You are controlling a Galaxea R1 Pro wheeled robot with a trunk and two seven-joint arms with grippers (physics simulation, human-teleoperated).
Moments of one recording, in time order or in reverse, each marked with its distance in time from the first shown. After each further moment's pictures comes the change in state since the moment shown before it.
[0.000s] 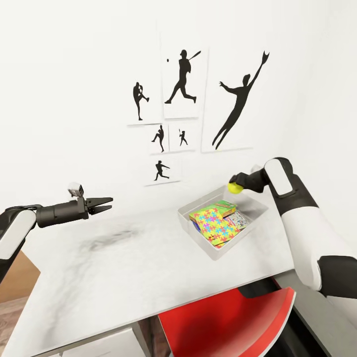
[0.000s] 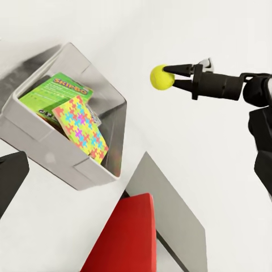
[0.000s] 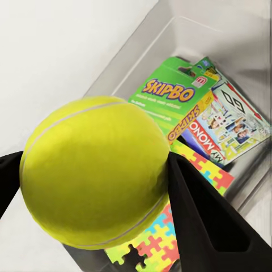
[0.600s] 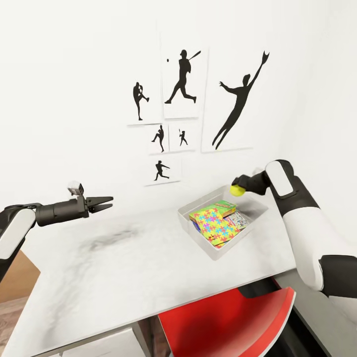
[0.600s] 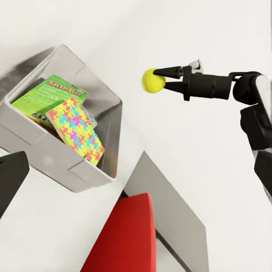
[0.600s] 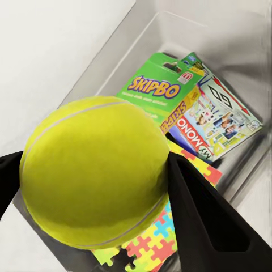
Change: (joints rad) left arm 0.000 0.000 0.000 -0.031 0.002 0.000 -0.001; right arm -0.001 -0.012 0.000 0.037 0.005 -0.019 -0.005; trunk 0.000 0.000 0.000
